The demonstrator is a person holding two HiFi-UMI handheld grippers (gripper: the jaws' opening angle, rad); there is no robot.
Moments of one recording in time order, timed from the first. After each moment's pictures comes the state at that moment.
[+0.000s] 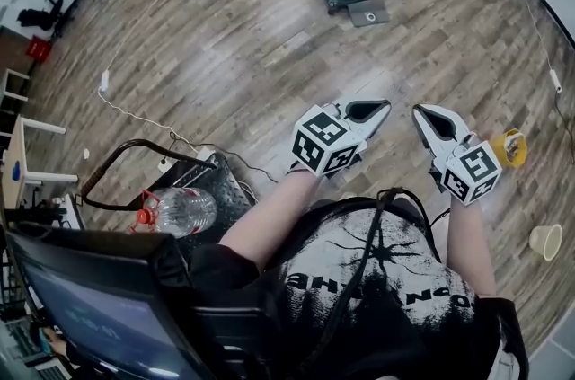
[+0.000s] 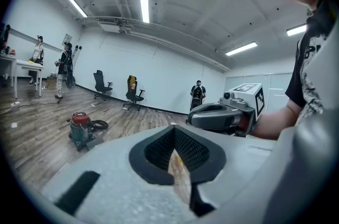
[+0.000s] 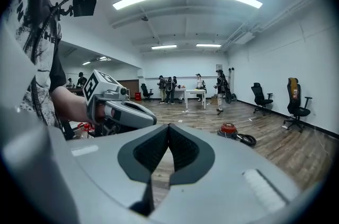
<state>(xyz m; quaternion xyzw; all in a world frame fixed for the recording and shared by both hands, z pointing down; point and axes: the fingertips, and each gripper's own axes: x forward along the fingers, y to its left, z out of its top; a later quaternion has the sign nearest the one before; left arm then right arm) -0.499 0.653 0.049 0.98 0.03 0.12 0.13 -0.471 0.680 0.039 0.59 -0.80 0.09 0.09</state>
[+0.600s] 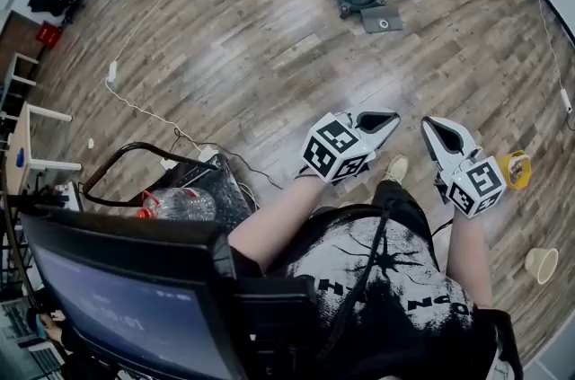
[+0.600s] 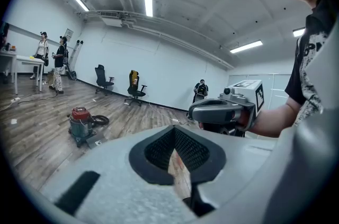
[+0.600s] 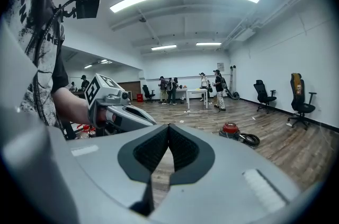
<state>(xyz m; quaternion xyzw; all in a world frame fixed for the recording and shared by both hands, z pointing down) -0.456 0.622 0.072 0.98 0.03 0.14 0.14 -0.426 0.646 0.051 0.57 -0.81 0.11 0.08</state>
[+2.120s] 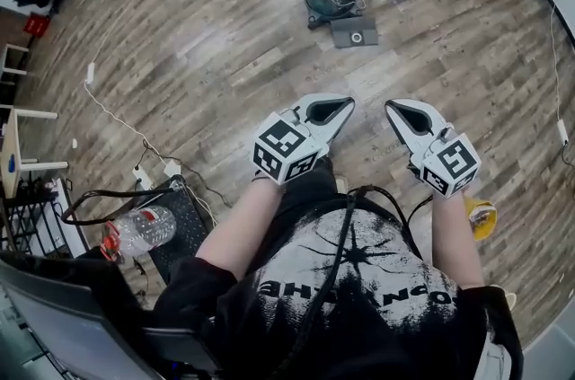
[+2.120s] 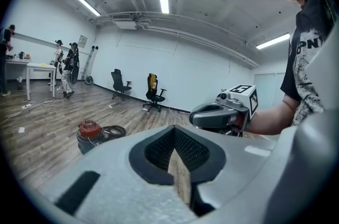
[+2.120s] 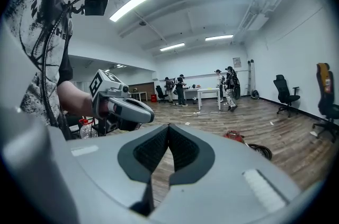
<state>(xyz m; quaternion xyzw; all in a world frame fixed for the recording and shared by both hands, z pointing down) -0.175 0.390 0.073 0.98 -0.07 0.14 0.14 -0.128 0.413 0.069 0.47 -0.87 0.10 0.08</state>
